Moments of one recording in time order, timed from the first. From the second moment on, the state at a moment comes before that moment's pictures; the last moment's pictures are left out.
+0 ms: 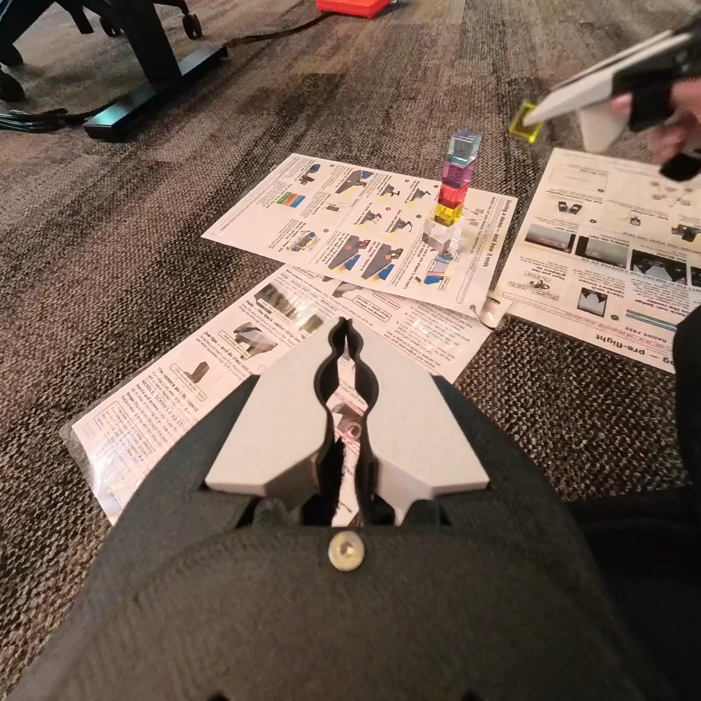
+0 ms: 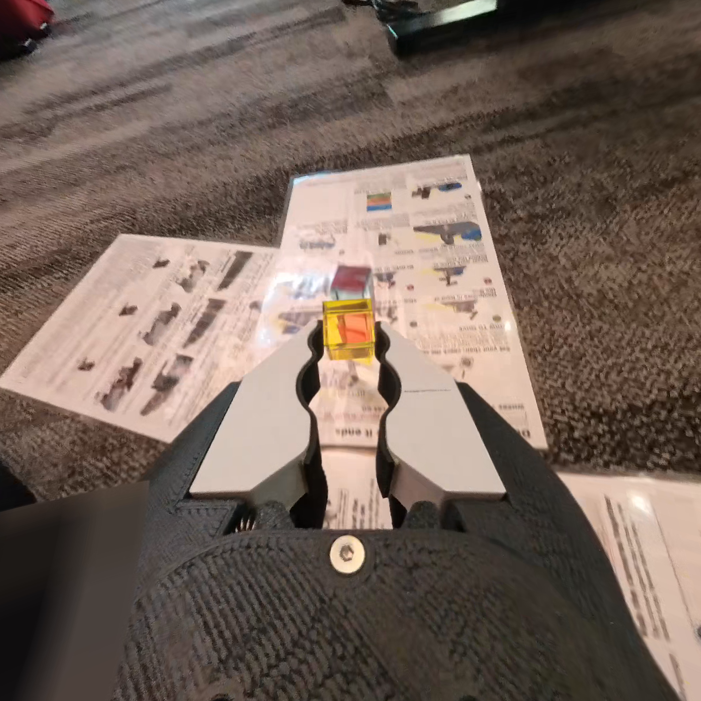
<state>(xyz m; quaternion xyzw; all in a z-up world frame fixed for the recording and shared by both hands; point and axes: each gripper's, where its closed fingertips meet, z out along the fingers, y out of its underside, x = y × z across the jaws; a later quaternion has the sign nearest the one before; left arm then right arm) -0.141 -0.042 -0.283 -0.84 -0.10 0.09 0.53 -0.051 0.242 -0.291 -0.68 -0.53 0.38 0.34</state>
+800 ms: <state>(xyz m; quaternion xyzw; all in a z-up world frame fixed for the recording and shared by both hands) -0.149 -0.042 -0.285 -0.83 -0.13 0.07 0.54 -0.101 0.247 -0.300 -0.73 -0.53 0.31 0.30</state>
